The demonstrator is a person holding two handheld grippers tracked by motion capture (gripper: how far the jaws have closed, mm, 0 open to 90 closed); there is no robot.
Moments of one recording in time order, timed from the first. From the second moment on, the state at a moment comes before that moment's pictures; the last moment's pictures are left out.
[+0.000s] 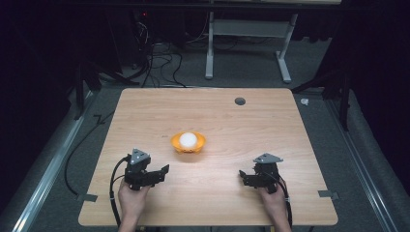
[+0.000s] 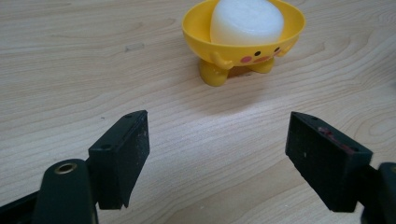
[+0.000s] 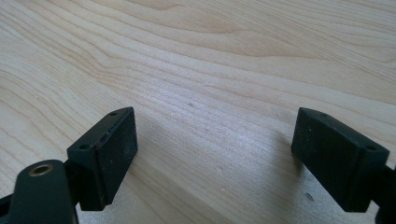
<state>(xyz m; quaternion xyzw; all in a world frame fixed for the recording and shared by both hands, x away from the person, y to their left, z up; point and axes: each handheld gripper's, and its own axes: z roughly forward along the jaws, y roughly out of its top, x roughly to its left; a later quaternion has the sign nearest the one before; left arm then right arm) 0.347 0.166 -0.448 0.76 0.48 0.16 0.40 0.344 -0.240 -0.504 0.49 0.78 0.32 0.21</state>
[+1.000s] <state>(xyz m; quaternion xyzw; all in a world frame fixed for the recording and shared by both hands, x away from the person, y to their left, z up) 0.354 0.155 -0.468 0.77 0.49 0.16 0.37 0.344 -0.240 -0.504 0.49 0.78 0.32 0.21</state>
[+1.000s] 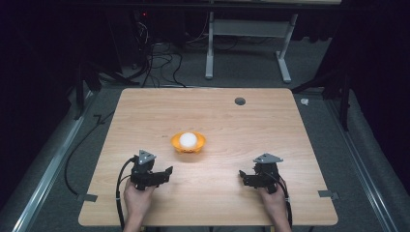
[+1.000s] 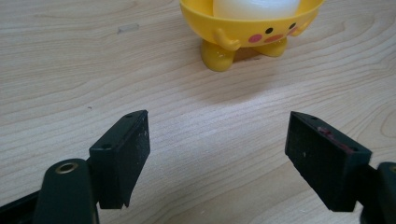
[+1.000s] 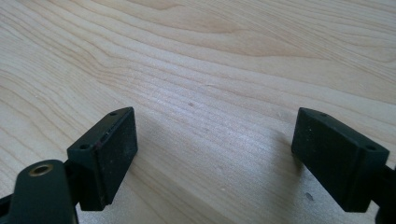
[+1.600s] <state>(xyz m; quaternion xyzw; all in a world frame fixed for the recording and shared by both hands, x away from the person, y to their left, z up) 0.362 0.152 -0.482 0.77 0.50 0.16 0.36 0.344 -0.240 -0.503 0.49 0.78 0.32 0.21</state>
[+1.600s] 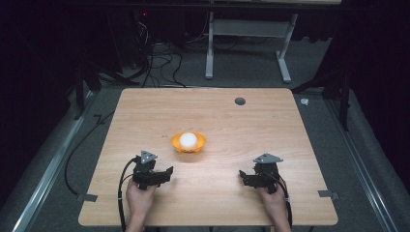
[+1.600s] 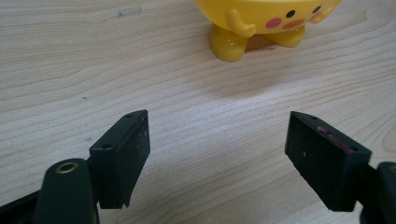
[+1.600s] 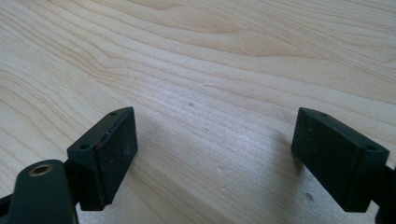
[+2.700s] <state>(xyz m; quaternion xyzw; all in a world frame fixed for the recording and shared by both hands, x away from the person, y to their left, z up) 0.374 0.141 -0.498 0.78 0.49 0.17 0.34 0.344 -0.240 -0.503 0.49 0.78 0.32 0.21</state>
